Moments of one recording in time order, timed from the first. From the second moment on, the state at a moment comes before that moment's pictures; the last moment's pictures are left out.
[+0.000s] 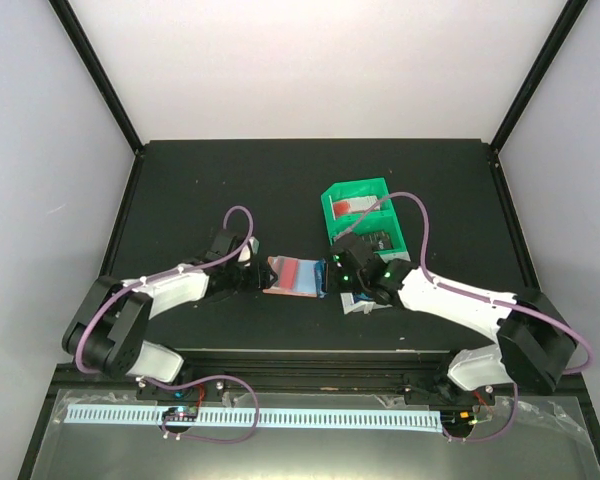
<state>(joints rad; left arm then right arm) -0.43 1.40 0.56 -0.15 0.30 -0.56 0.87 1.37 0.84 -0.39 0.04 0.76</state>
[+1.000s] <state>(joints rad) -0.53 1.60 0.77 -0.28 0.03 -0.57 0.85 1.65 0.71 0.23 -0.06 1.18</state>
